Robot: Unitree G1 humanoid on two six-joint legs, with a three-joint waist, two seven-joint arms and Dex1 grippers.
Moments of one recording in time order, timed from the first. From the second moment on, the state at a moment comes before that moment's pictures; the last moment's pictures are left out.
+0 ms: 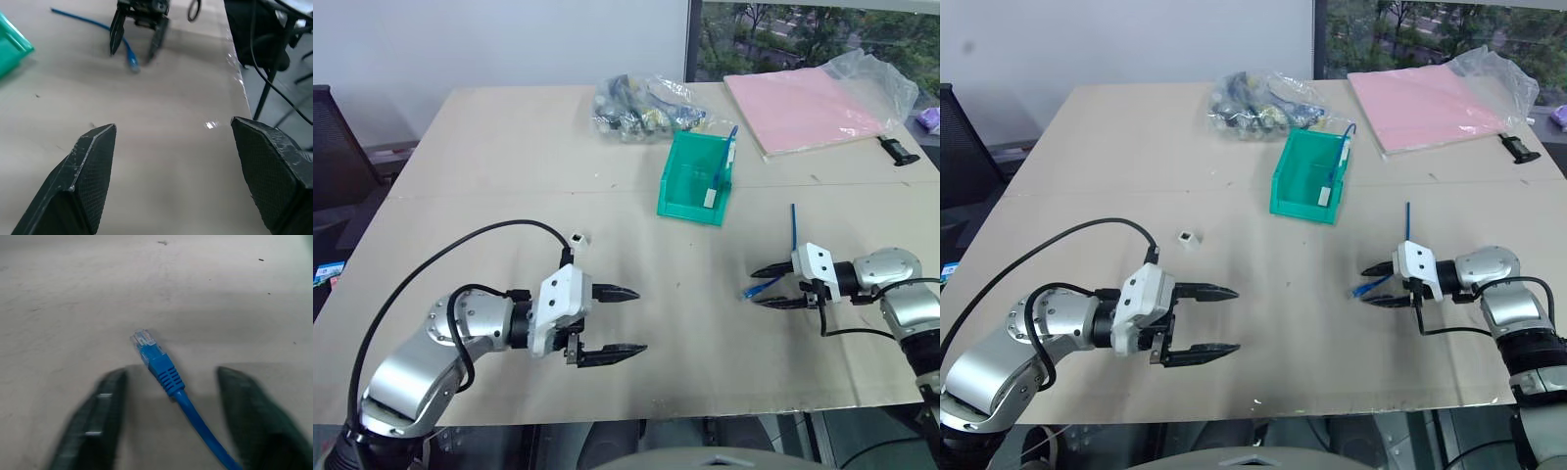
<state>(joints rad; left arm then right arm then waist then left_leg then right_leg) 0.04 0.88 0.02 -0.62 -0.59 0.45 -1.09 -0.41 -0.74 0.15 0.36 0.21 -0.17 1.43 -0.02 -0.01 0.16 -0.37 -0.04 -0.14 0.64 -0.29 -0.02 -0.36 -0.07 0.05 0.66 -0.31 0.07</state>
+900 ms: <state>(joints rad) -0.11 0.77 -0.05 -0.29 -0.39 0.36 -1.03 -0.72 -0.40 0.29 0.54 0.06 -0.05 1.24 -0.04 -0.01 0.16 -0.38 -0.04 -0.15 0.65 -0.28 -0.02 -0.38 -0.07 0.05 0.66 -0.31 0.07</state>
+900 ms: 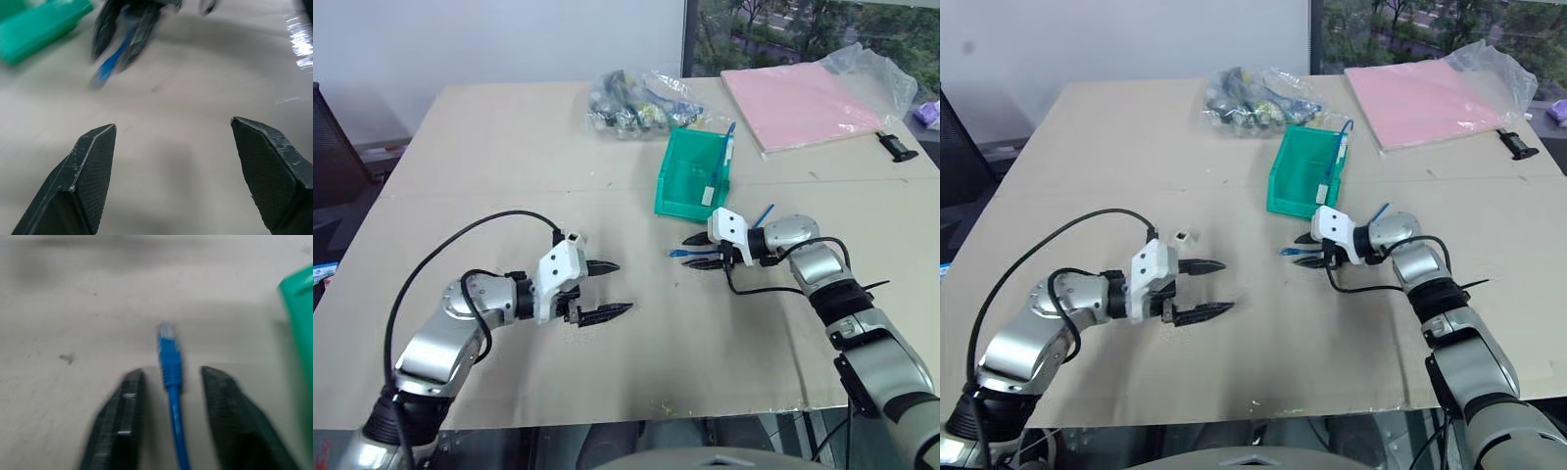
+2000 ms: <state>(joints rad) -0.69 0.43 -0.32 0.46 -0.11 0.08 -1.20 0.17 -0.45 -0.06 -0.41 0.41 0.33 0.77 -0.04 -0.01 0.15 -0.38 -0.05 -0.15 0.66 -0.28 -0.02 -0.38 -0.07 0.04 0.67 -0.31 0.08</state>
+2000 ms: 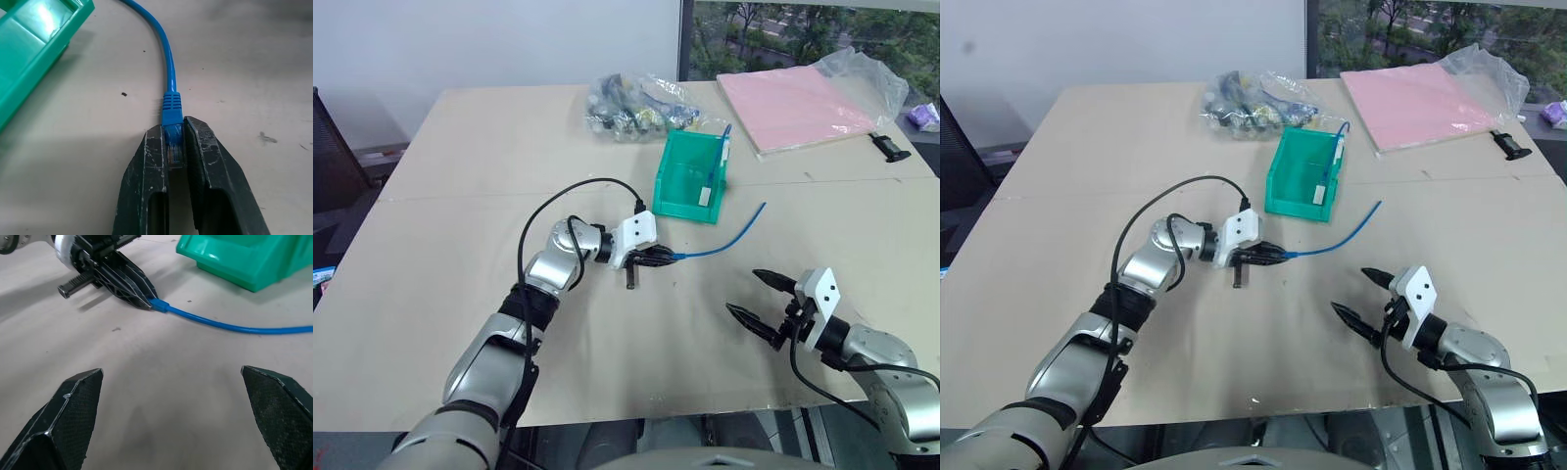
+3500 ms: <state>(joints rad) -0.50 0.36 -0.08 -0.13 -0.82 0.93 -1.08 0.00 -0.29 -0.10 -0.58 1.22 0.67 0.41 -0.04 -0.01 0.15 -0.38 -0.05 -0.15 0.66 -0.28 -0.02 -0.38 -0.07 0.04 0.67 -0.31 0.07</state>
